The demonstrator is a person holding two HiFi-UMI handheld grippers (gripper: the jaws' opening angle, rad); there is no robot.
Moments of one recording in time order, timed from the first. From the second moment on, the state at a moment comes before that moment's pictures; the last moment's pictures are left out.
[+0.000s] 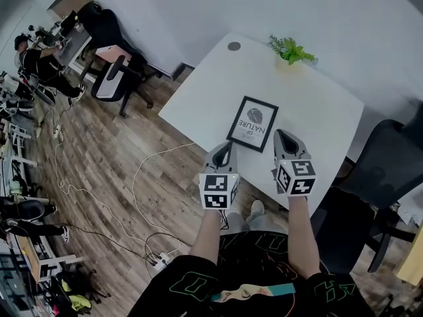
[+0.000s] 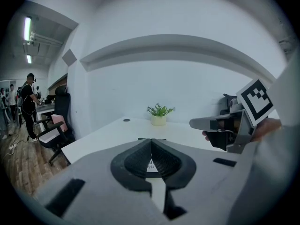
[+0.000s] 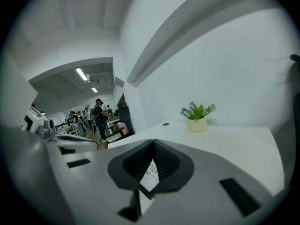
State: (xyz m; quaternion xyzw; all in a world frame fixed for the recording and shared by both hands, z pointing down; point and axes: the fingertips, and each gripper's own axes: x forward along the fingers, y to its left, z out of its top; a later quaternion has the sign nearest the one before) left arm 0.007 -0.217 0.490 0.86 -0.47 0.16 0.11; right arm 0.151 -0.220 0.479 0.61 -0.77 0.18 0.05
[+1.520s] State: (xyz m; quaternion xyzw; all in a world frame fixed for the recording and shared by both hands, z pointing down) left arm 0.016 -0.333 0.598 0.86 -0.38 0.29 0.17; right arm 0.159 -0.287 0.588 0.66 -0.68 0.29 0.11
